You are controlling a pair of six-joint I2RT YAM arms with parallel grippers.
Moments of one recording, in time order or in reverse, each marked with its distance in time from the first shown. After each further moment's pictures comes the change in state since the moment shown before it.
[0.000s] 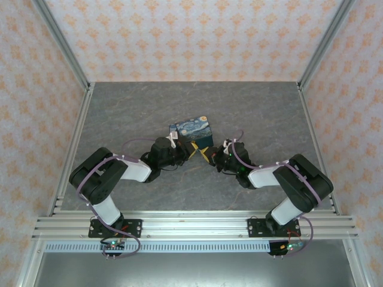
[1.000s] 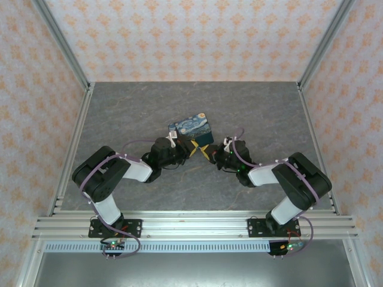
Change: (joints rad) left arm -0.001 0.031 0.000 0.080 -0.022 -0.085; right arm -0.034 0.024 0.018 0.029 -0.042 -0.017
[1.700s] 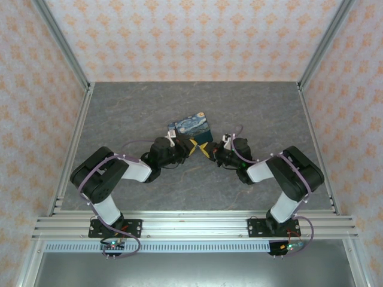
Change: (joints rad) left arm 0.001 -0.022 -0.001 -0.007 -0.025 -0.023; right arm -0.050 0.108 0.024 0.144 -0.125 -0.010
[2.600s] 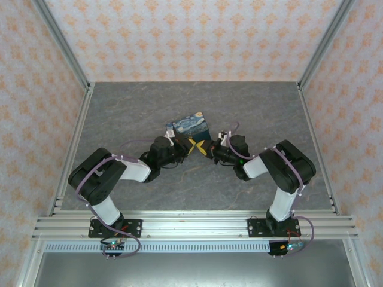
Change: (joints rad) left arm 0.000 -0.021 0.002 -0.059 -0.044 0.025; right arm -0.010 0.101 0.066 0.062 -0.078 0.030
